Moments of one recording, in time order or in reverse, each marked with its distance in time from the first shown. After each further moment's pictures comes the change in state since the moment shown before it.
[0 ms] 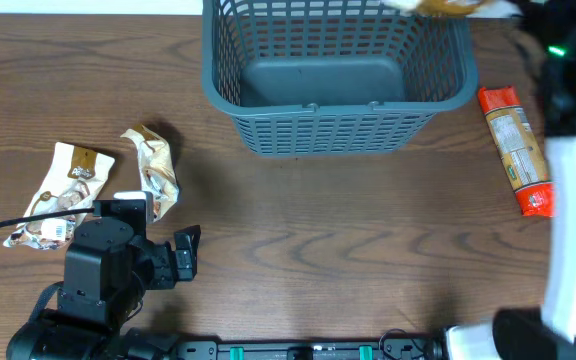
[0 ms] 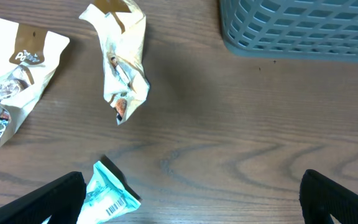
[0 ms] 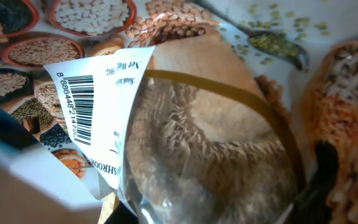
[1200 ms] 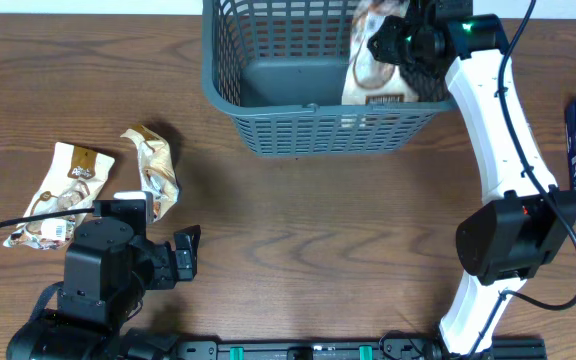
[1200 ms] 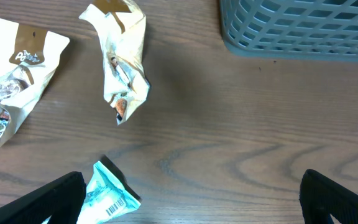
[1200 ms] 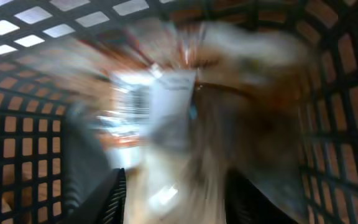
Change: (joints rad) left arm 0.000 0.000 0.000 0.000 0.000 0.000; right arm 0.094 0.396 -0.014 -0.356 0.074 -0.168
